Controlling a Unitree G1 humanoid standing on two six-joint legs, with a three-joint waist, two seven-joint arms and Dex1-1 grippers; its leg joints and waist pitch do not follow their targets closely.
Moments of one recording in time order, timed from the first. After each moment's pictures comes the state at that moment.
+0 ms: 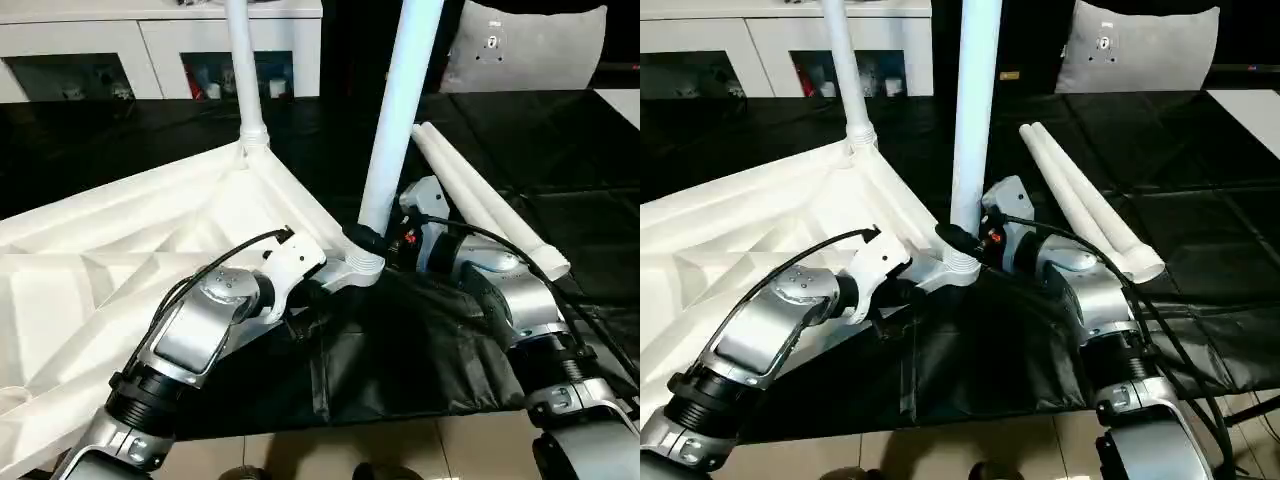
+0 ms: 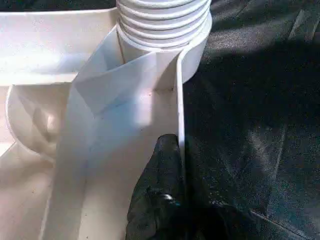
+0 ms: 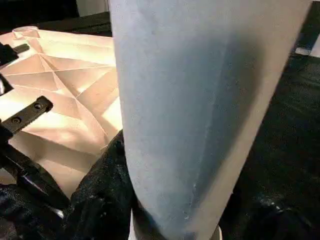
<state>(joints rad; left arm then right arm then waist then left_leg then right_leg) -0.44 0.29 -0.33 0.01 0.09 0.73 -0.81 -0.57 -0.29 0.15 0.47 0.23 0.17 0.81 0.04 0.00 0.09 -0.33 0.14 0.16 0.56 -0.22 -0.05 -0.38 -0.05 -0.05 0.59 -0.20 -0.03</state>
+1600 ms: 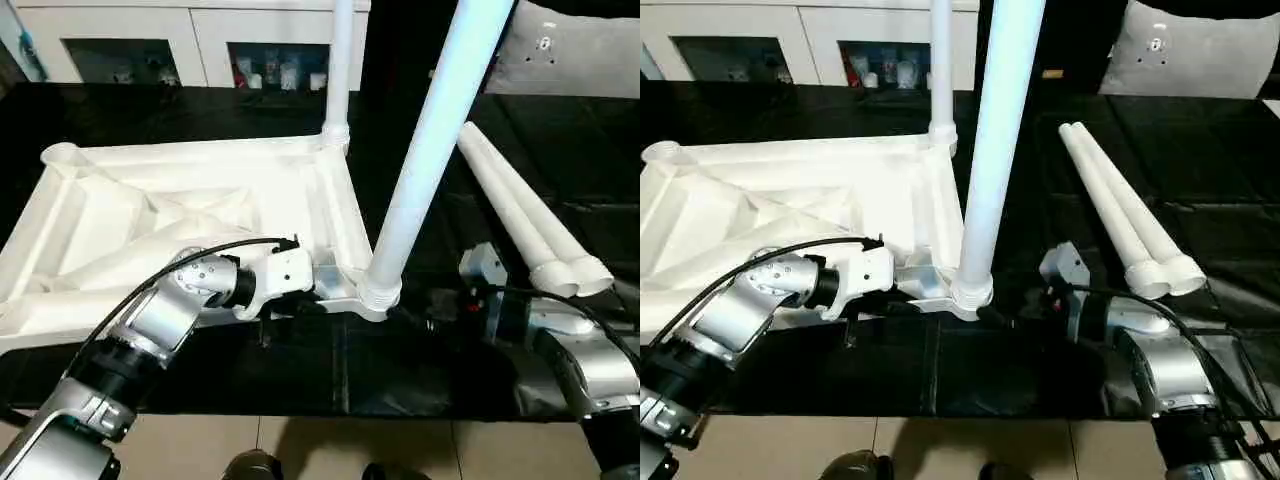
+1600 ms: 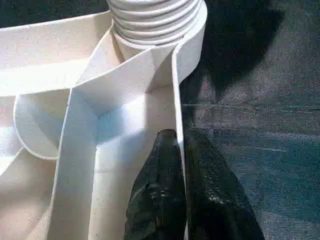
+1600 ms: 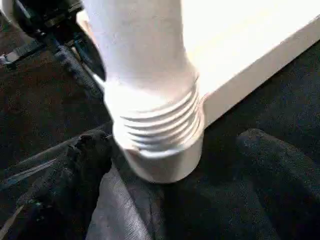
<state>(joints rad) -0.55 0.48 -0.43 0.29 0.04 0.14 -1.13 -0.27 -0.49 0.08 0.28 0.31 0.18 1.08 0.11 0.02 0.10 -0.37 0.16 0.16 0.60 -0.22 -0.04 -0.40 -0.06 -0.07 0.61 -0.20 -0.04</state>
